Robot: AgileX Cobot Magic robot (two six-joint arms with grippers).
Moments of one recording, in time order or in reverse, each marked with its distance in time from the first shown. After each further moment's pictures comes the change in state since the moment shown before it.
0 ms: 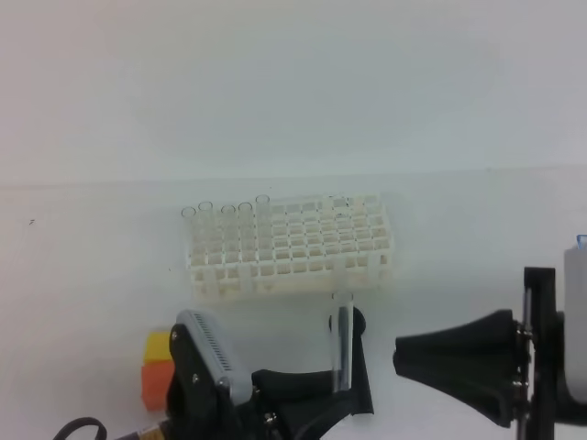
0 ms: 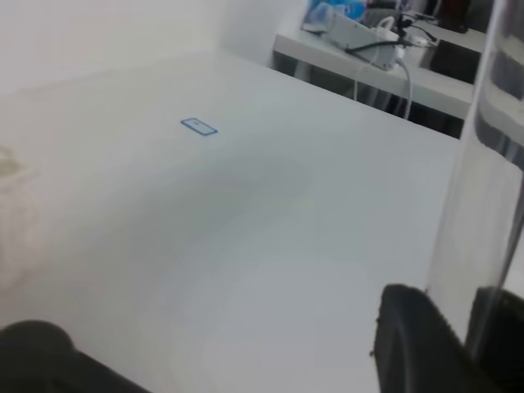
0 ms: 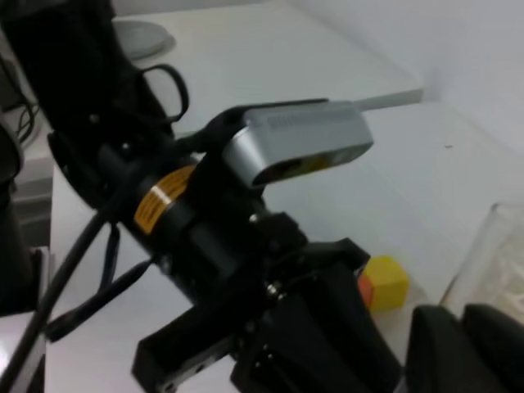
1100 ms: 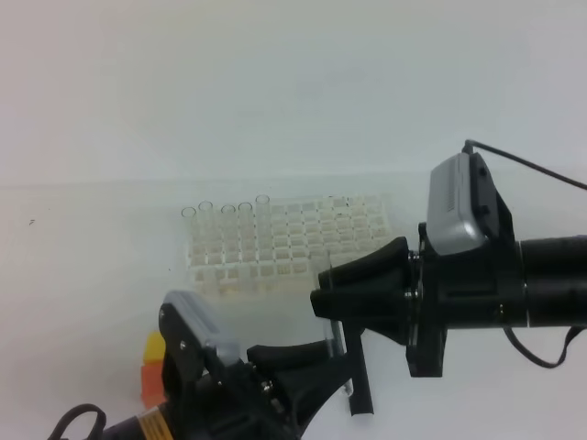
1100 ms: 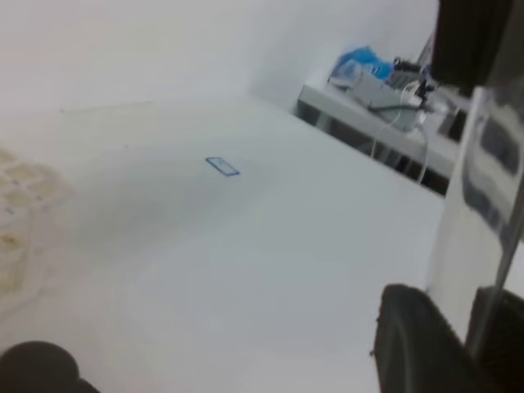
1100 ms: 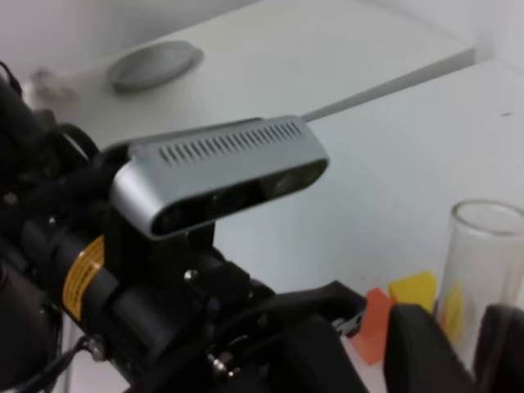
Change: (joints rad) left arm -0.001 -0.004 -0.028 -0.097 -0.018 -0.083; right arm 0.009 0.430 -0.299 0.029 0.130 0.046
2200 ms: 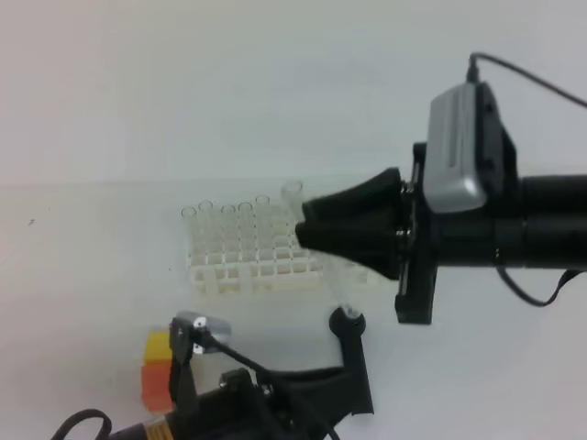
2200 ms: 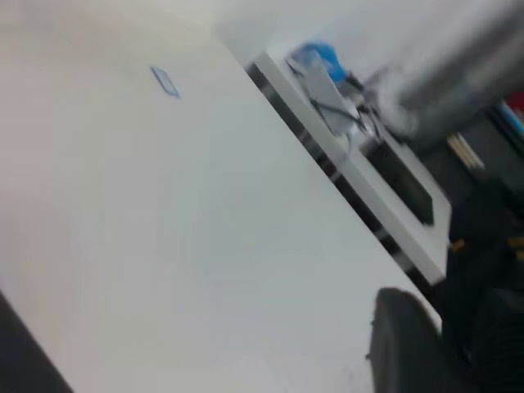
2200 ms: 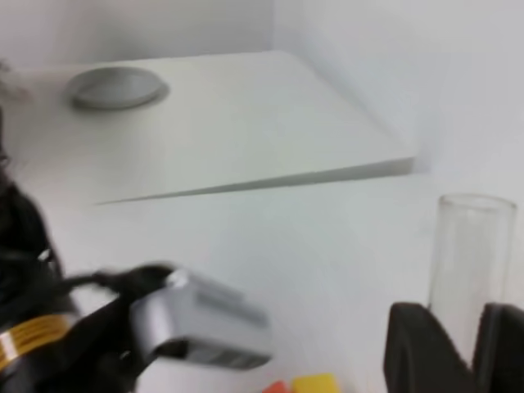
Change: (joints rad) left arm -0.001 -0.009 -0.001 0.101 0.017 -0.502; right arm 0.010 -0.037 -0.139 -0.021 -0.061 -0.115
